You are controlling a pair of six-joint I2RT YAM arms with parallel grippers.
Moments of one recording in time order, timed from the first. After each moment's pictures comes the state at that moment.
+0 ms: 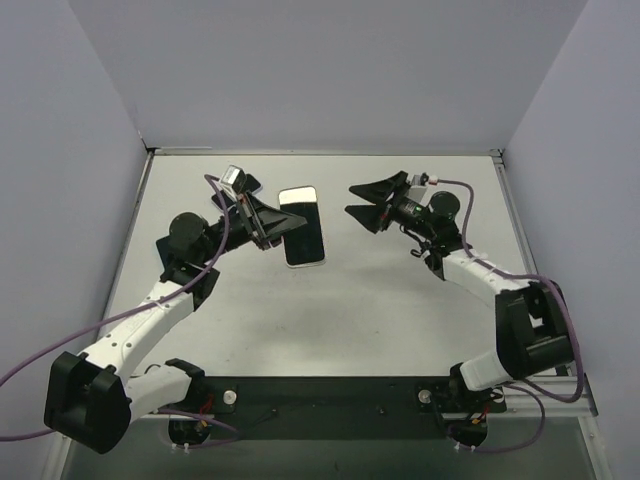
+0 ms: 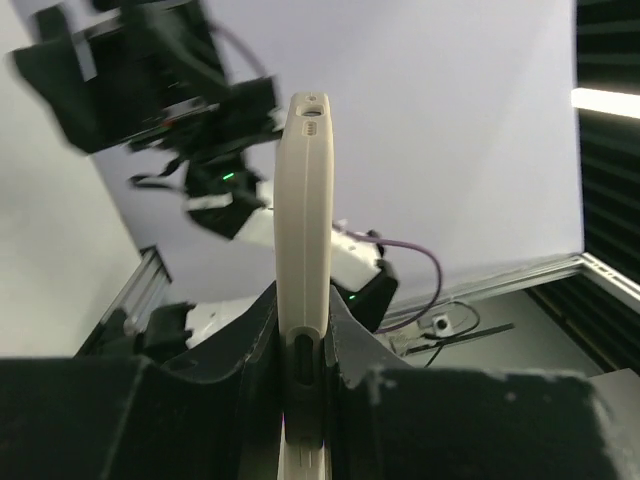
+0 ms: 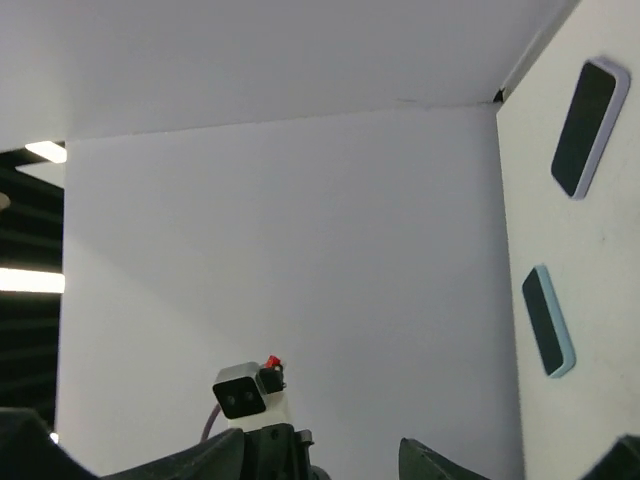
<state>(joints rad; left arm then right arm) -0.41 1.10 0.74 0.74 0.67 -1.65 0.31 1.54 0.72 0.90 -0.64 1.77</state>
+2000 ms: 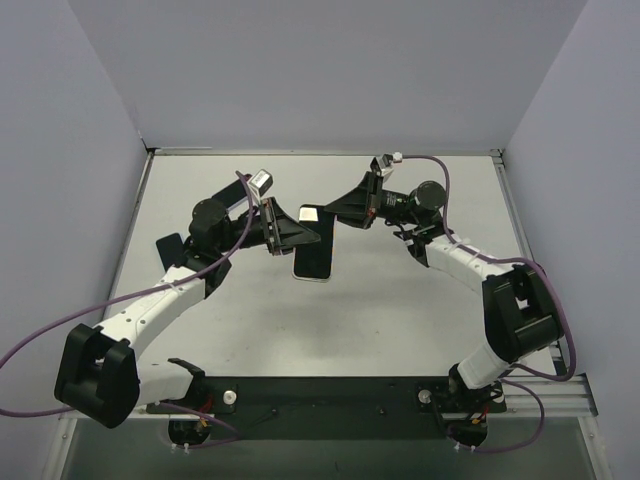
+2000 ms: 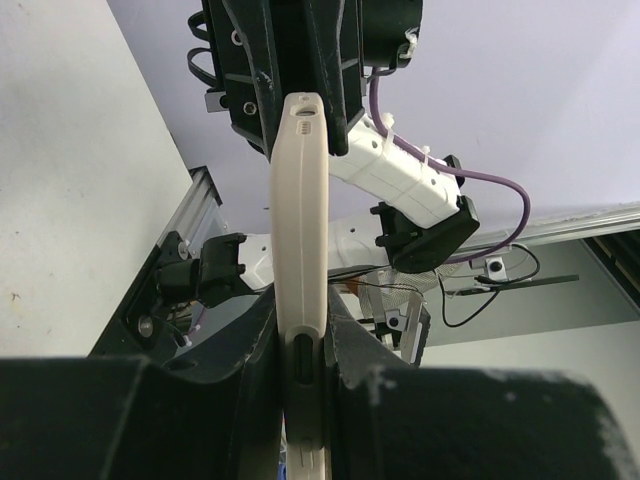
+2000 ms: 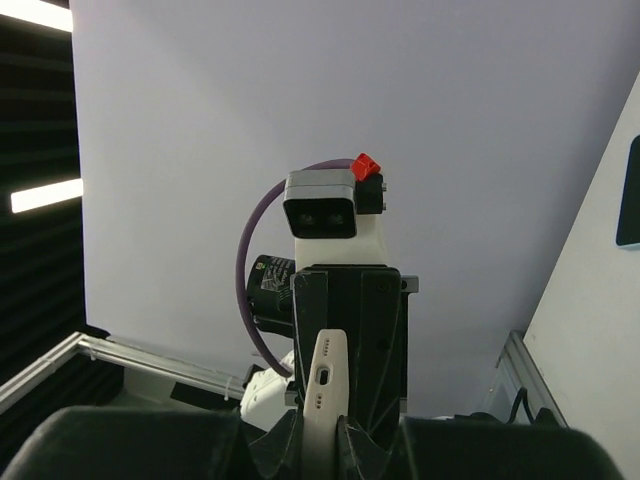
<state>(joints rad) -0.44 1.24 0.80 0.54 0.89 -1.42 0.39 1.59 0.92 1.01 -1.02 1.68</state>
